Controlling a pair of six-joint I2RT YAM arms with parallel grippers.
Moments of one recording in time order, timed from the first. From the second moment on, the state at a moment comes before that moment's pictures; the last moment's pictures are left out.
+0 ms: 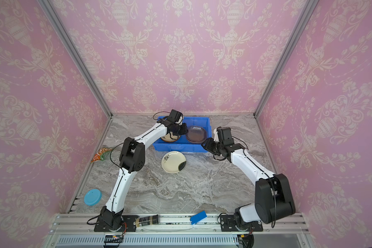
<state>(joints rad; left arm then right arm) -0.48 2.46 2.17 -0.58 0.25 -0.58 0.24 1.43 0.96 -0.30 -0.34 0.71</state>
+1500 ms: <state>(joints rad) -0.55 1.28 0.92 -0.23 0.25 -0.49 0.52 1.26 0.63 -0.06 -0.50 0.70</state>
